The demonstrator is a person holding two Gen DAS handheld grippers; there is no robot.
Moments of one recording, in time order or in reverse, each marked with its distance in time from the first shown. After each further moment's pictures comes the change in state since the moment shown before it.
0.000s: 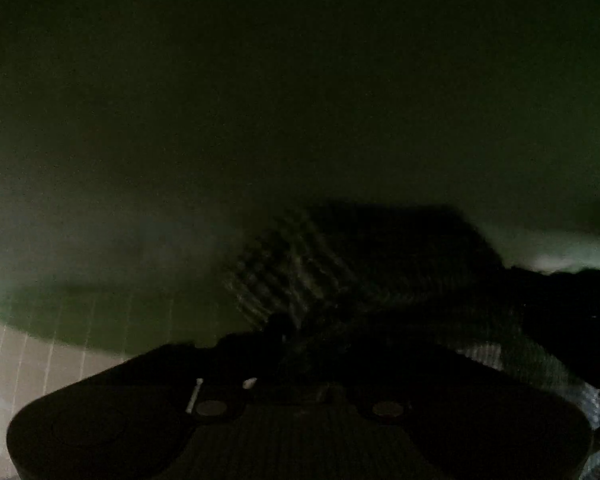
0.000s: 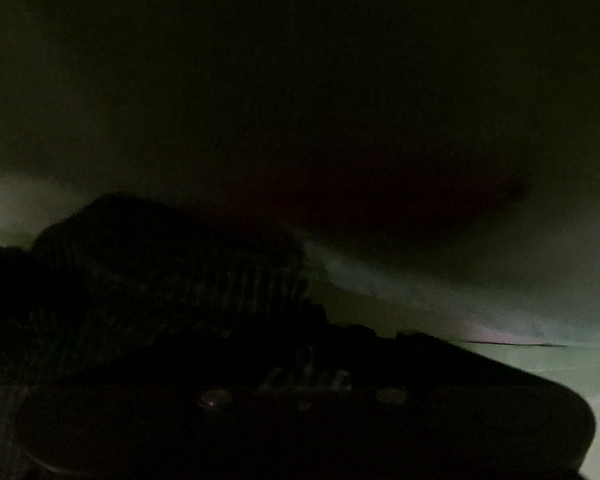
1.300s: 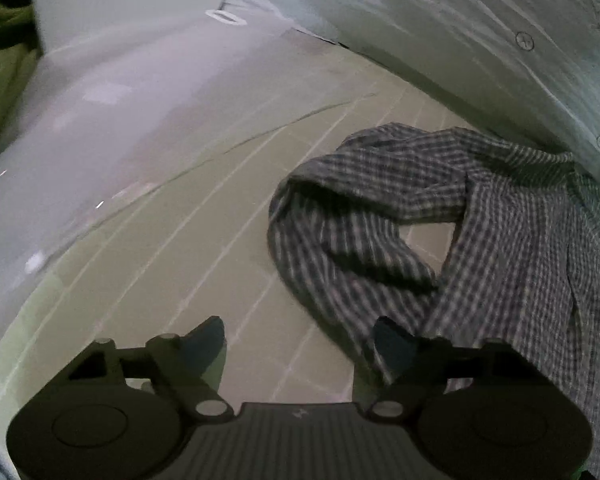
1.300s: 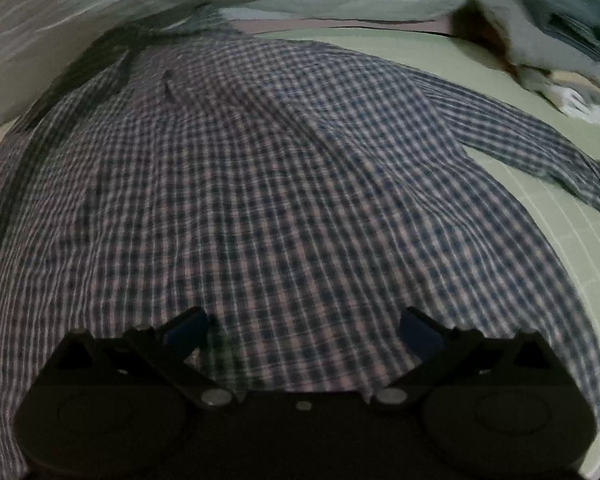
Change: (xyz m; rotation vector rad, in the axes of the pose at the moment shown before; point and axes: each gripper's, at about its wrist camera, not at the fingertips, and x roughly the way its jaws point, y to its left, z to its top) left arm -0.243 0.226 -0.334 -0.538 0.048 0.192; right arm -0.269 0.059 -0.318 0.383 0.227 -0.176
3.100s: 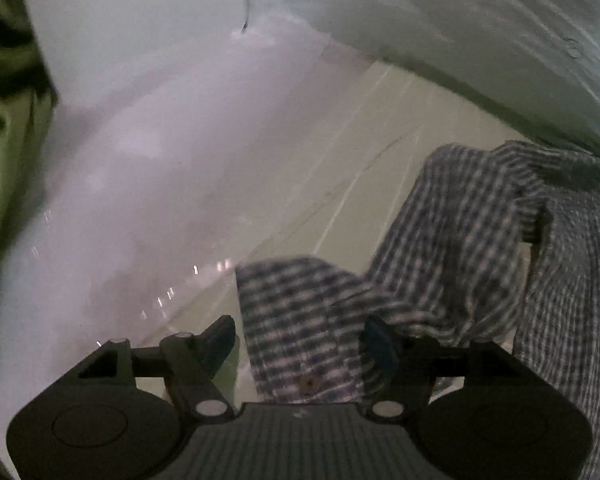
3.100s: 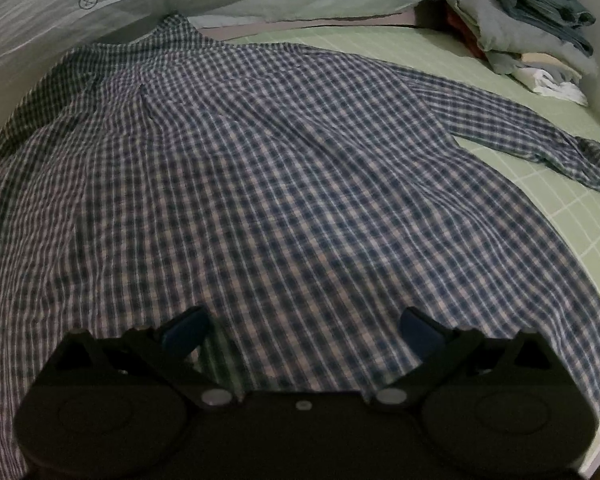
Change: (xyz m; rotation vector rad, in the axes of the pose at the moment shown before) left arm 0.018 0.049 0.026 0.054 -0.022 0.111; right arm 0.004 0.021 0.007 0.106 -0.004 -0.078
